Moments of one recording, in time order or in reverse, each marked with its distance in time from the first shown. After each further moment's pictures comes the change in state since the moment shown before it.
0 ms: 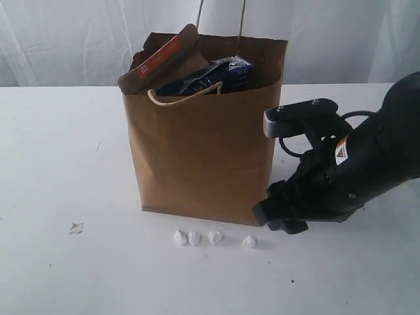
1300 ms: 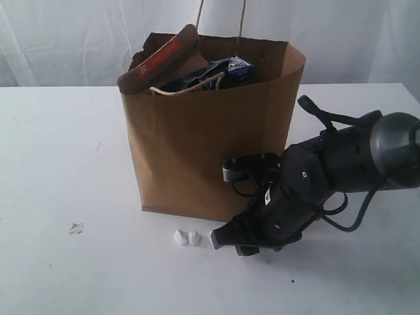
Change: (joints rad) left arm 0.000 0.000 0.000 0.000 0.000 0.000; right arm 0.060 0.428 -0.031 0.021 -0.277 0.091
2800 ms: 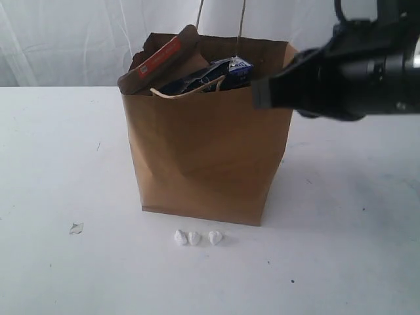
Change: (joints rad) left arm 0.000 0.000 0.000 0.000 0.000 0.000; right arm 0.020 -0.720 -0.072 -0.070 0.035 0.001
